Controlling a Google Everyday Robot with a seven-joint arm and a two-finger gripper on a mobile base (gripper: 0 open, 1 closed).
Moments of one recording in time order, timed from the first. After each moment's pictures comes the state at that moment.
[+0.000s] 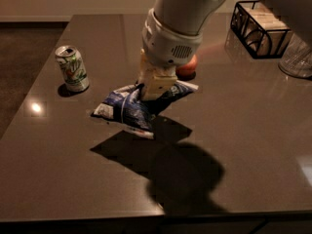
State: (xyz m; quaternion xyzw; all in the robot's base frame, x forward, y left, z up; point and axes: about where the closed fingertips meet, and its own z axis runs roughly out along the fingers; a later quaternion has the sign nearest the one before) arm 0.463 -0.003 0.950 -0.79 0.59 0.07 0.16
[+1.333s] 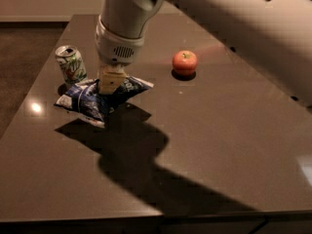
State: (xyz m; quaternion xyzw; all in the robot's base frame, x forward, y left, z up) arm 0.512 0.092 0.929 -0.78 0.60 0.09 0.19
